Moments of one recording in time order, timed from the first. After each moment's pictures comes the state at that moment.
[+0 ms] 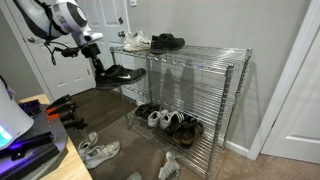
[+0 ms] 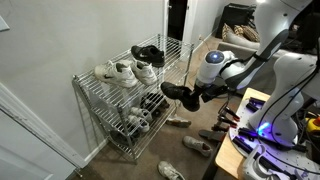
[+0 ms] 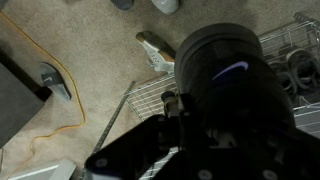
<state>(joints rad) 0.96 0.03 -0.70 -2.77 -0.82 2.78 1.46</state>
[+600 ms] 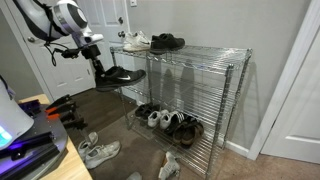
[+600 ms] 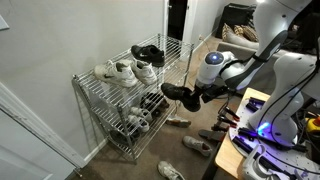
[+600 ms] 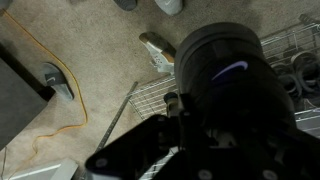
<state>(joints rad) 0.96 0.05 -0.70 -2.77 -0.82 2.78 1.46</state>
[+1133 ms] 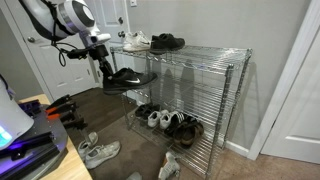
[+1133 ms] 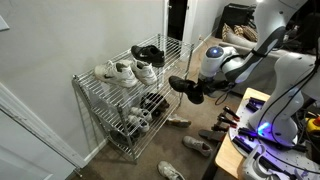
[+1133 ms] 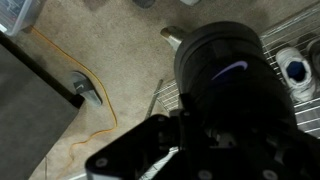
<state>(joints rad) 0.89 0.03 -0.81 -2.77 -0.88 2.75 1.49</state>
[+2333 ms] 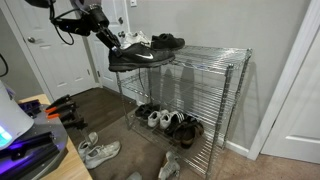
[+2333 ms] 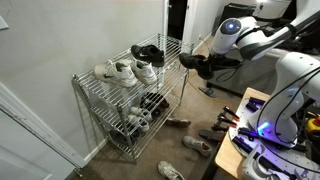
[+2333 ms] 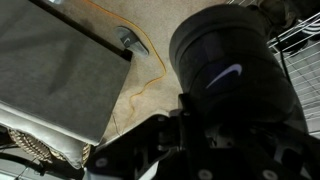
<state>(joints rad) 0.82 -0.57 -0.78 -2.78 -1.23 2.08 1.74</state>
